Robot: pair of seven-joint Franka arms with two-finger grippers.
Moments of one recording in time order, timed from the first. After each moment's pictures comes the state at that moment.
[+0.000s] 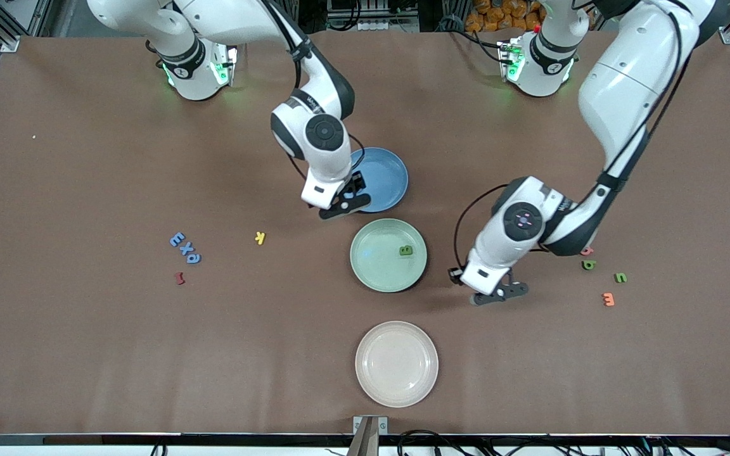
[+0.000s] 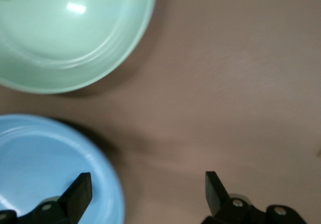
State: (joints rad) left arm 0.00 0.75 -0.50 -1.69 0.45 2.43 -0.92; right arm 0.82 0.52 -0.06 -1.85 0.05 2.31 0.38
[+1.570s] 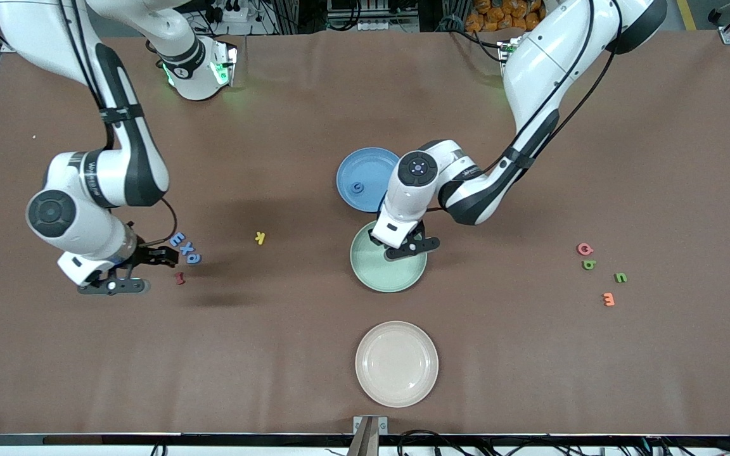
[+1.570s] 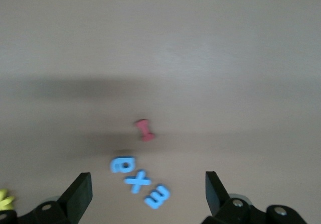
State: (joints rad) left arm -0.30 0.77 -0.48 -1.64 0.45 2.43 -1.25; right arm 0.27 0.40 -0.23 -1.85 0.00 2.21 0.03
